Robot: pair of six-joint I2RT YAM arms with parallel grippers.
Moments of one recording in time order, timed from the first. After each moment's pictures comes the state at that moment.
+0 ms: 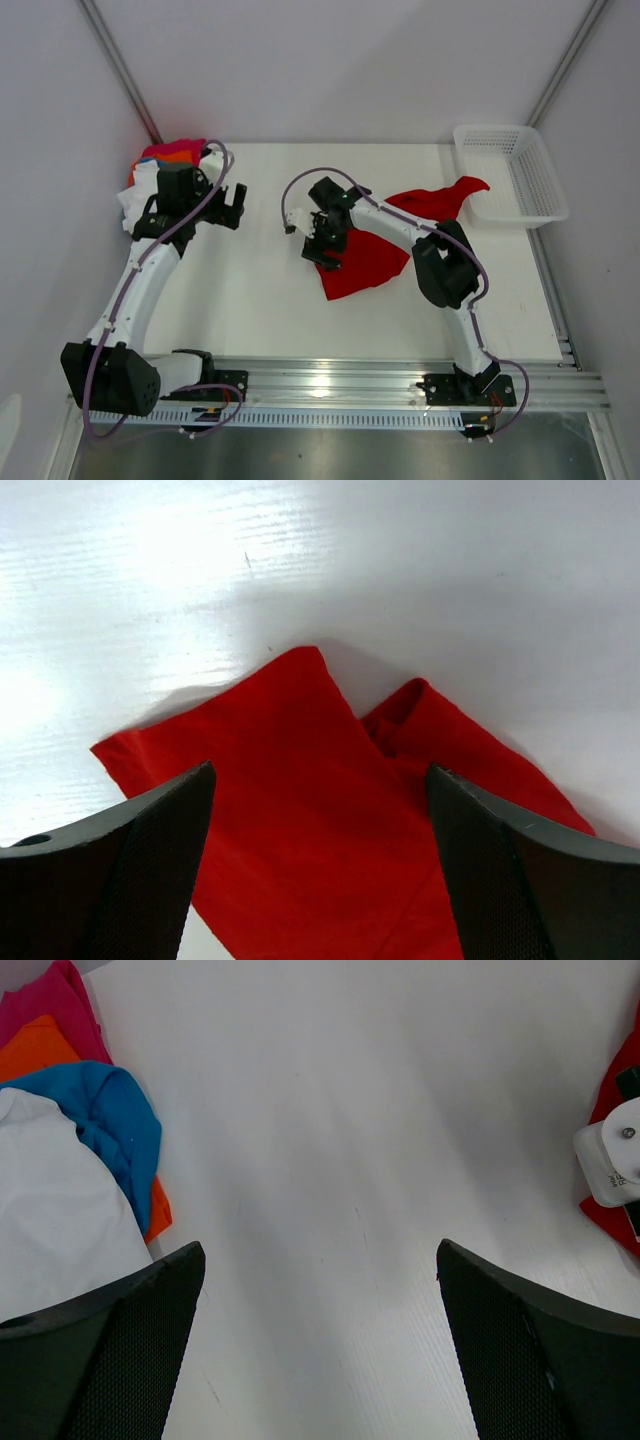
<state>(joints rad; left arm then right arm) -0.09 1.19 1.11 -0.47 0.16 0.26 0.73 2.15 1.79 -0.86 -0.29 -0.68</state>
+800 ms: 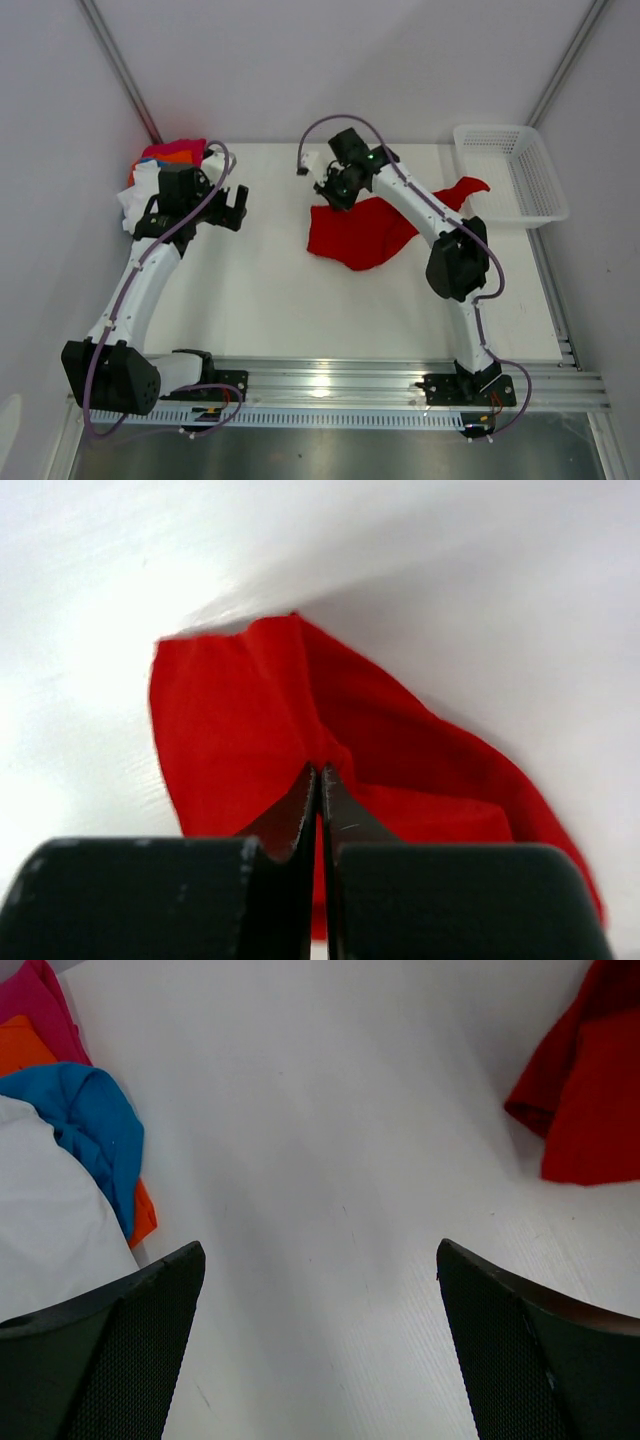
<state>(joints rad) -0.09 1.20 1.10 -0.47 0.19 0.26 0.62 2.16 2.04 -0.94 -0.26 -0.60</state>
